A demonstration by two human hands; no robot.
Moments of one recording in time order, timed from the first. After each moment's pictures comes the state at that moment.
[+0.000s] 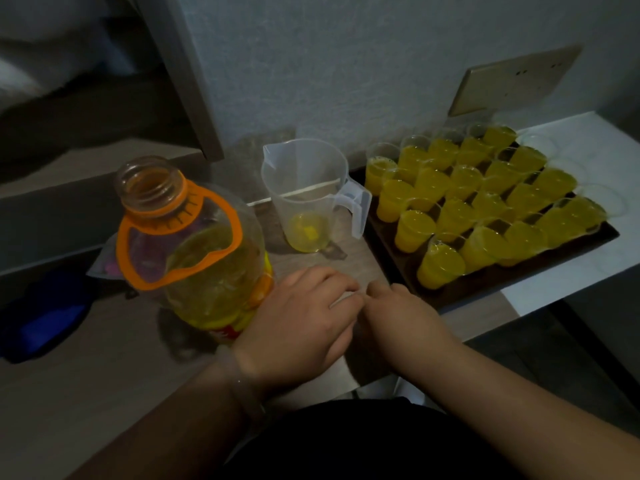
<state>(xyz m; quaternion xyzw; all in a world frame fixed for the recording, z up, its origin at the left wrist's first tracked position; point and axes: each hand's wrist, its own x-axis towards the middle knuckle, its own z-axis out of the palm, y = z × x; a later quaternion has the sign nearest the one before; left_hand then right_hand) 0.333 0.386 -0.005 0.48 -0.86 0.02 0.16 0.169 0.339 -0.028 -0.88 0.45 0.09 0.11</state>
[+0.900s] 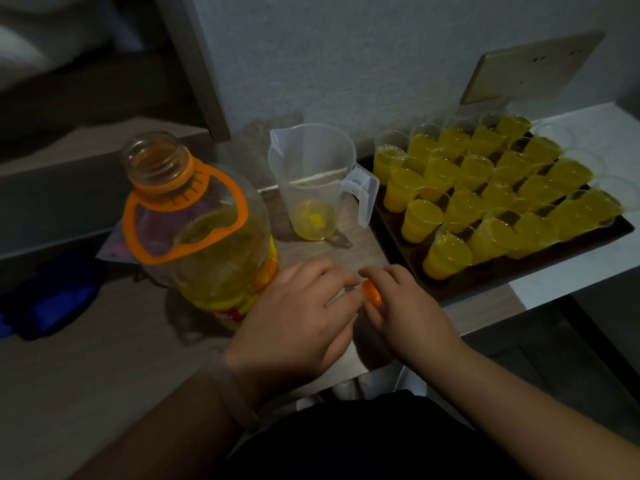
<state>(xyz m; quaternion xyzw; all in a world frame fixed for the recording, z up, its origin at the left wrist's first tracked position) 0.332 0.407 0.006 0.50 -0.85 0.02 0.17 0.159 0.346 -0.048 -0.82 0.50 -0.13 0.24</state>
